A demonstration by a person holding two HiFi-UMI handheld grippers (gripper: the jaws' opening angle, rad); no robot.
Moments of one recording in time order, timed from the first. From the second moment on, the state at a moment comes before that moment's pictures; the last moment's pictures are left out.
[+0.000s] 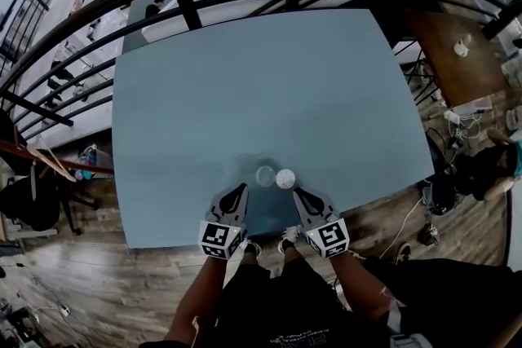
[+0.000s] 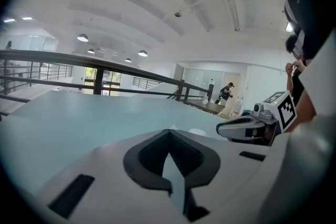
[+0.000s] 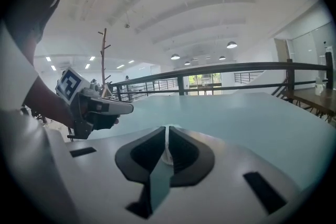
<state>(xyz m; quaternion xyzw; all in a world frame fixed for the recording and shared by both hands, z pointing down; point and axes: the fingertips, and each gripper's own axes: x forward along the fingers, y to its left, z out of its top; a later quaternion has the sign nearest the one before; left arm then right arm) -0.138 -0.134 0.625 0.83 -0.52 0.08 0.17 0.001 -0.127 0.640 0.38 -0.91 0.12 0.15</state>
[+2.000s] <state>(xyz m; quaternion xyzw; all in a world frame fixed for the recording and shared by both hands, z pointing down) -0.099 -0.149 0.640 0.85 -0.49 0.11 0.18 -0.030 -0.154 0.693 0.40 -0.89 0.10 0.20</state>
